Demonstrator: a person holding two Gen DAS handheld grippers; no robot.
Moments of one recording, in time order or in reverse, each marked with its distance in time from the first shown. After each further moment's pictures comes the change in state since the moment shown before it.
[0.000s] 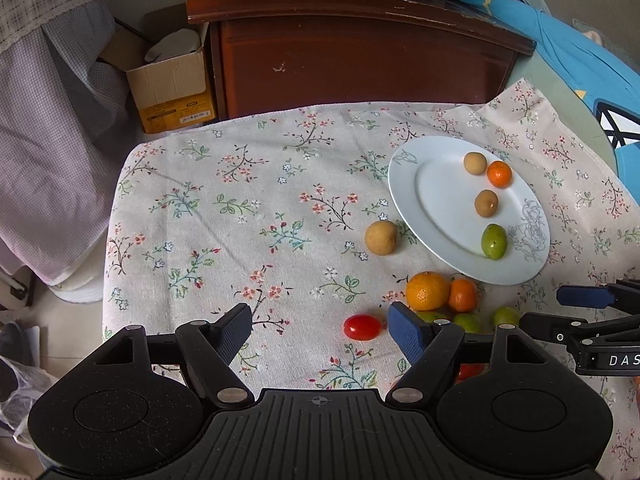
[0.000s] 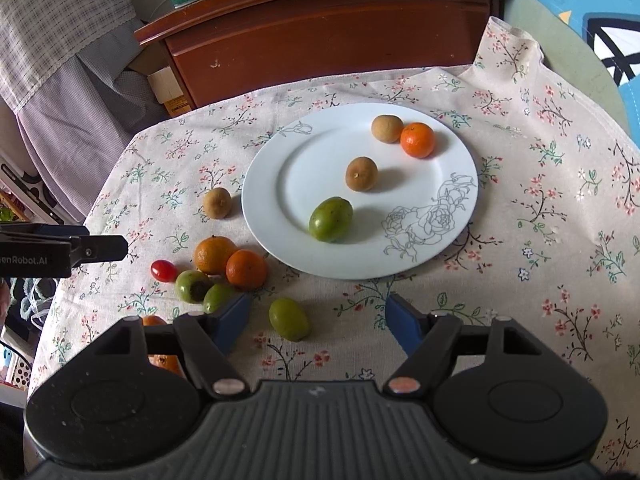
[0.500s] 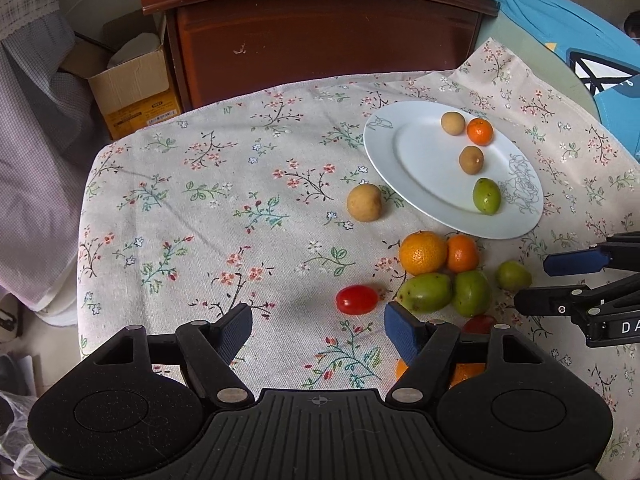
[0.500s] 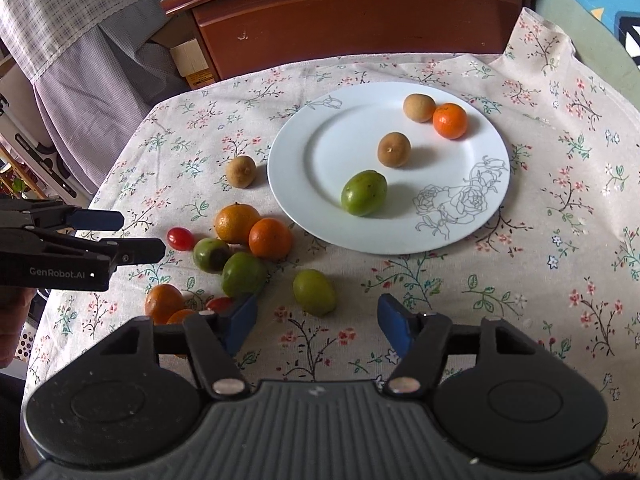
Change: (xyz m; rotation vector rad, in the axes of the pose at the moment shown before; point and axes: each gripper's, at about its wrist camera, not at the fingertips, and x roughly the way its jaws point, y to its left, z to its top) left arm 0.020 -0.003 -0.018 0.123 -0.002 -0.051; right arm 0.011 0.010 -0.006 -0.038 0.036 0.033
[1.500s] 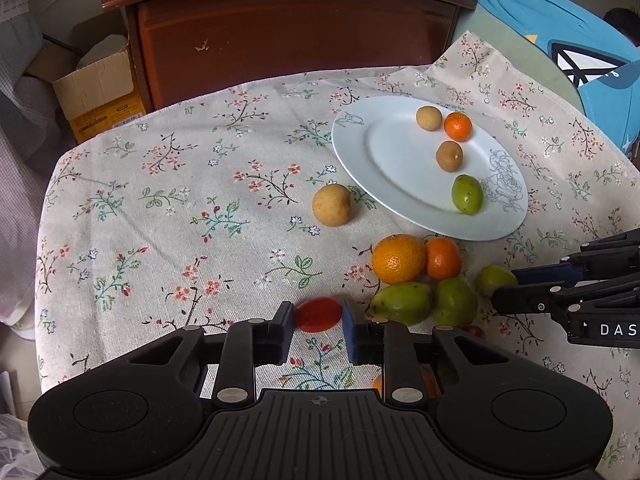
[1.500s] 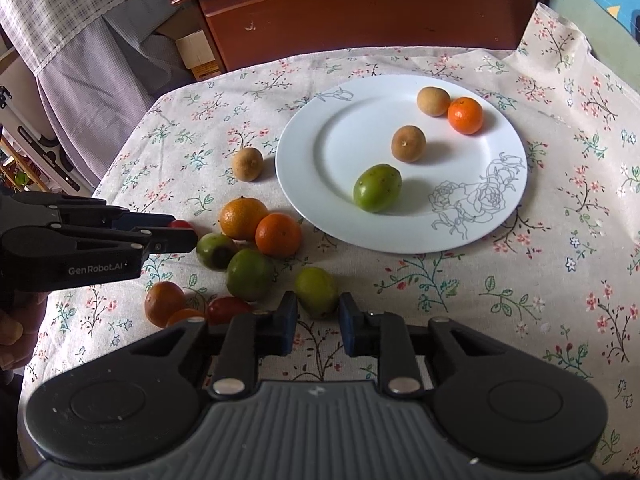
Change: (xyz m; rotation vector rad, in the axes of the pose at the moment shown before) left arm 0.021 -0.009 0.002 0.020 -0.006 -0.064; right arm 0.008 0.004 0.000 -0.018 0.003 0.006
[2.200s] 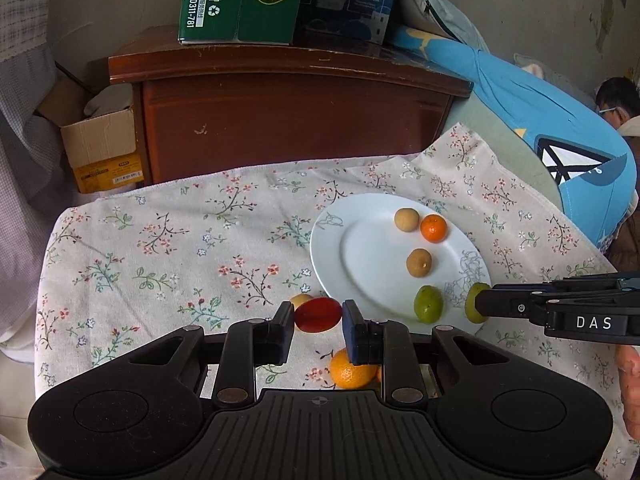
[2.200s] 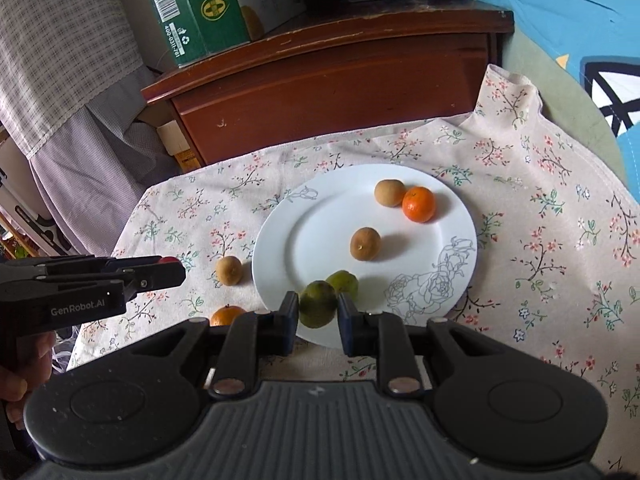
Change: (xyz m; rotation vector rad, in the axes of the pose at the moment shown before) left arm -0.030 -0.011 0.043 -0.092 -0.178 -0.041; right arm -0.039 -0.029 0.042 0.119 -0.185 -0.022
